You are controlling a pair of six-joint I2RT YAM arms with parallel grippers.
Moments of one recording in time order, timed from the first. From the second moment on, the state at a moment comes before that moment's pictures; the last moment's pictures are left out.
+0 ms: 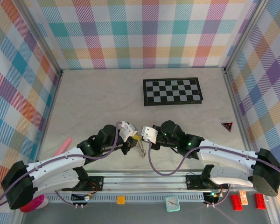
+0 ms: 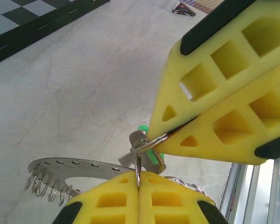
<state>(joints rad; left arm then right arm) -0.90 0.95 0.48 0.00 0.19 -0.11 1.03 1.09 0.64 -0.02 -0.10 -0.43</state>
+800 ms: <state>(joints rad) -0.90 0.95 0.48 0.00 0.19 -0.11 1.03 1.10 0.64 -0.03 -0.10 -0.43</state>
